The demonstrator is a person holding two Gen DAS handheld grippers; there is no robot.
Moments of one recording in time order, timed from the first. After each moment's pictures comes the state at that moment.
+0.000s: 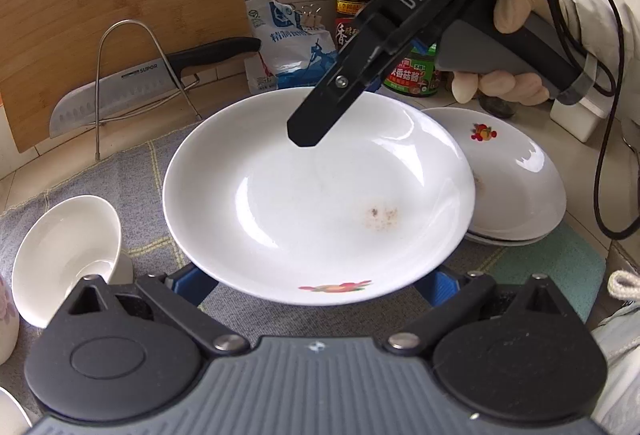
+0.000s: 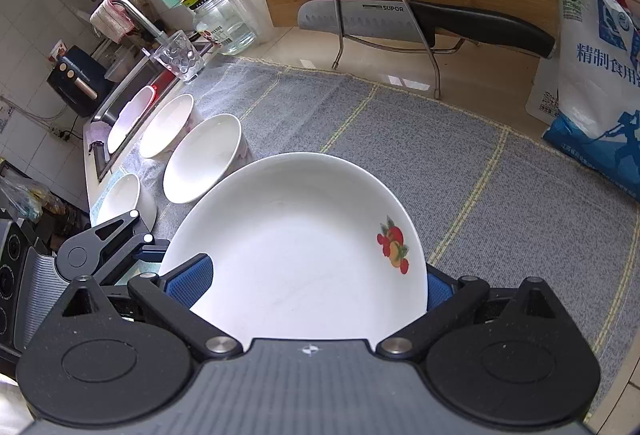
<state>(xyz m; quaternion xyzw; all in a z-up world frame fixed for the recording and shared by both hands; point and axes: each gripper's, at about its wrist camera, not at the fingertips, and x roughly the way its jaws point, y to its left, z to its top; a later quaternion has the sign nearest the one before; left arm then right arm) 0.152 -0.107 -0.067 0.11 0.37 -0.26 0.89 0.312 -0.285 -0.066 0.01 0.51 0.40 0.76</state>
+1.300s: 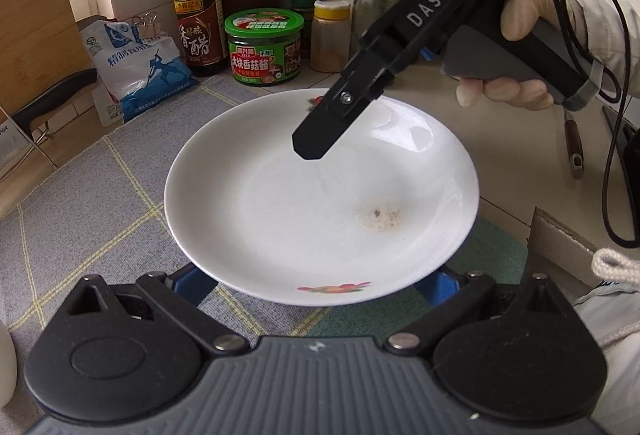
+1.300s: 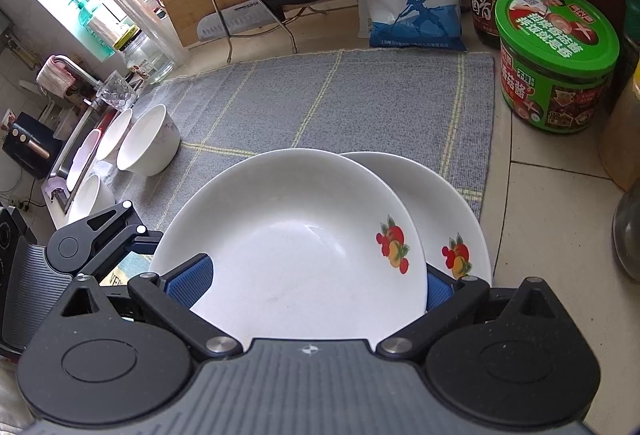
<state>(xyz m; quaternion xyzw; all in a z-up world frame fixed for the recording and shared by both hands) 0.144 -0.191 -0.076 0.17 0.37 -0.38 0.83 0.229 -0.418 -0.083 0.08 0.51 0.29 0.80</state>
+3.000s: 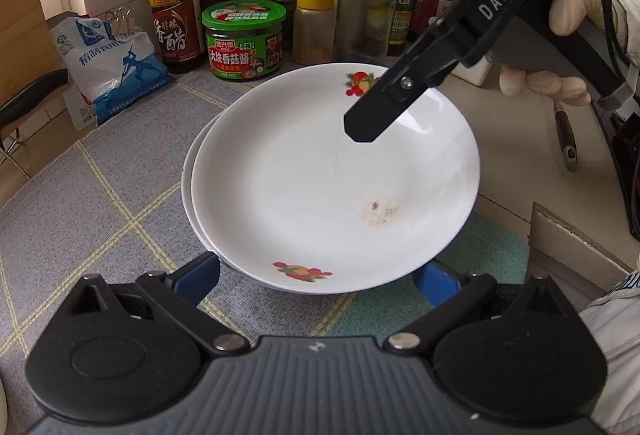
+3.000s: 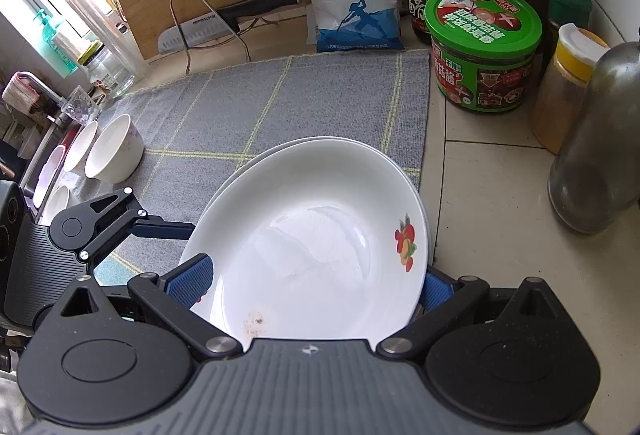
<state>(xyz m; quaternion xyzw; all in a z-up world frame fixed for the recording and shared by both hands) 0.160 -0.201 -0.081 0.18 0.38 -0.41 0.81 0.204 -0.435 -0.071 0.07 0.51 0.22 0.83</state>
